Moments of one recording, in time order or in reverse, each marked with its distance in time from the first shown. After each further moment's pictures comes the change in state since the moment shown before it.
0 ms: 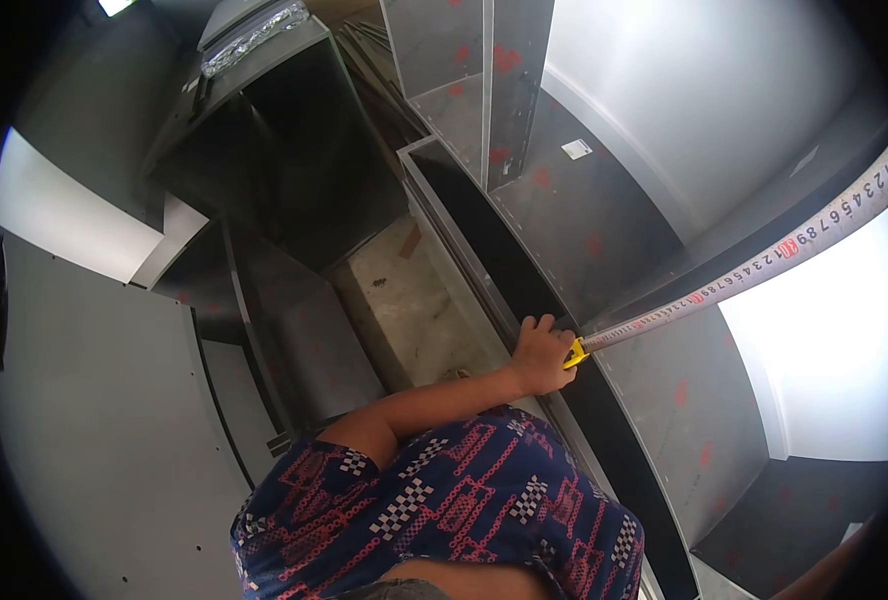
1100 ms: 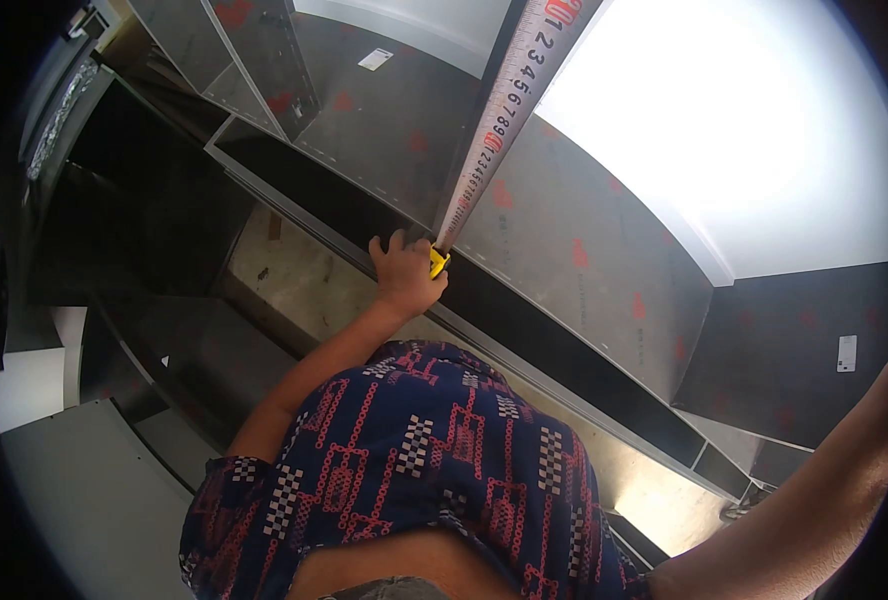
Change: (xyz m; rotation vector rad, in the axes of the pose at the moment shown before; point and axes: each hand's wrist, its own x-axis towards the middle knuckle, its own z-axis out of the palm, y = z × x) left_hand 0.007 -0.004 0.026 0.130 -0.068 -0.024; right_hand 0.002 0.005 0.011 0.034 0.013 0.010
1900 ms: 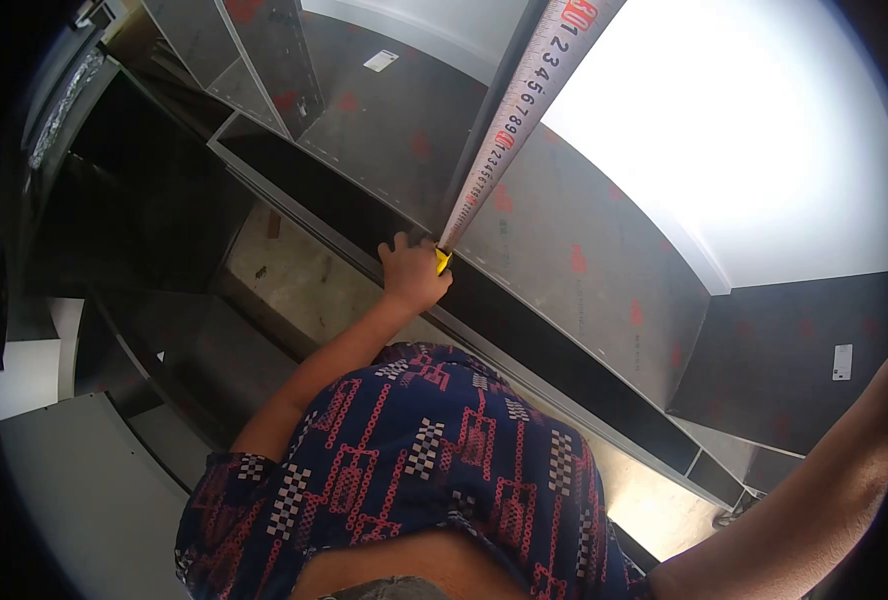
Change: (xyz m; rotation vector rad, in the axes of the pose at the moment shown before) left_hand 0.010 0.004 0.006 0.050 -0.112 -0.088; right_hand -0.003 -0.002 -0.002 -0.005 -0.003 0.002
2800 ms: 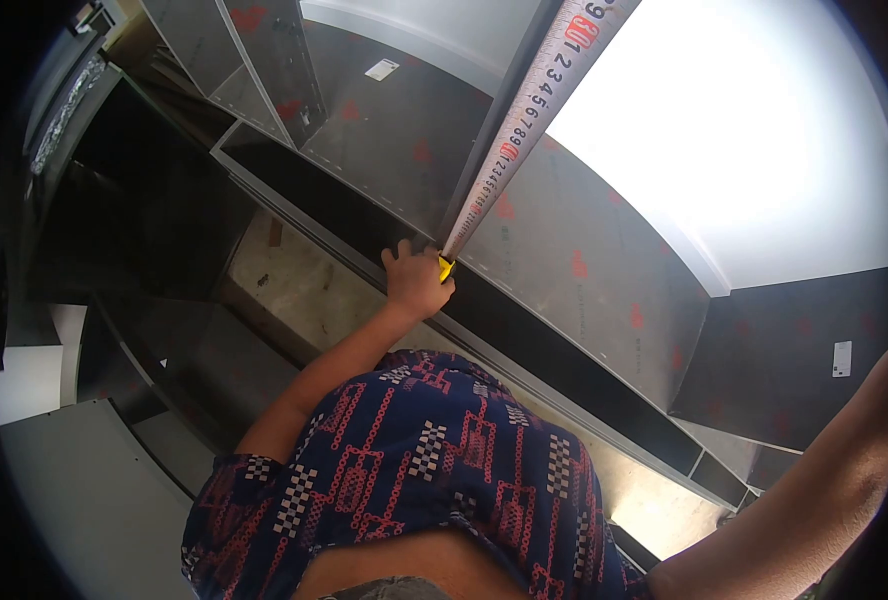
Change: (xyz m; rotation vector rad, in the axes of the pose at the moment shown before) left_hand 0.000 -0.003 0.003 -0.003 0.037 0.035; right_hand 0.001 -0.009 0.008 0.014 0.009 -0.038
